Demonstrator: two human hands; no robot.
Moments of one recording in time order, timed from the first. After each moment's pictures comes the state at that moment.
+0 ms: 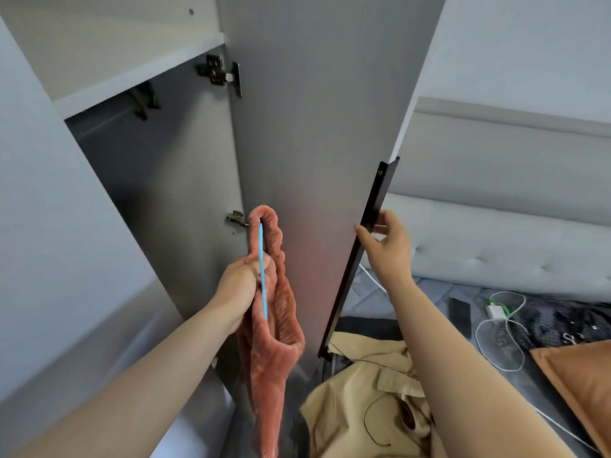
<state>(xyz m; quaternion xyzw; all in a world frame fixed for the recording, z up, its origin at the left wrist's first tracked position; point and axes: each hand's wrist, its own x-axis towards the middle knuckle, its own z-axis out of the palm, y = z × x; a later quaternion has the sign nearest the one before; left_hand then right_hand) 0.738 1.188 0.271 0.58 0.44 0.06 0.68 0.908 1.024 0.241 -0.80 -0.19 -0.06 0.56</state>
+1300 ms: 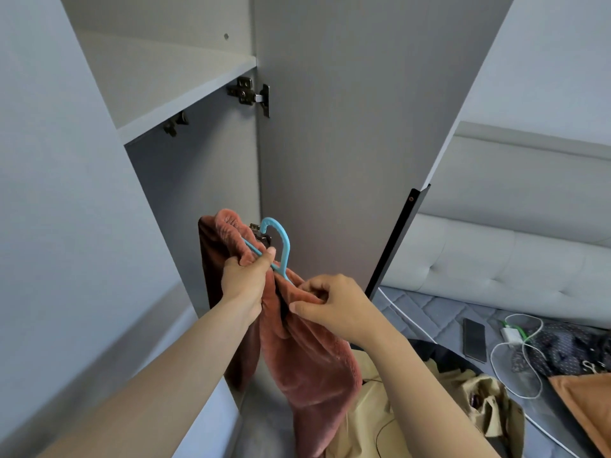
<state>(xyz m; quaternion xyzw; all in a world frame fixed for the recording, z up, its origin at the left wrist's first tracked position) 0.759 1.232 0.257 0.47 0.45 0.23 0.72 0.805 1.075 0.280 -0.83 -0.34 0.22 0.37</state>
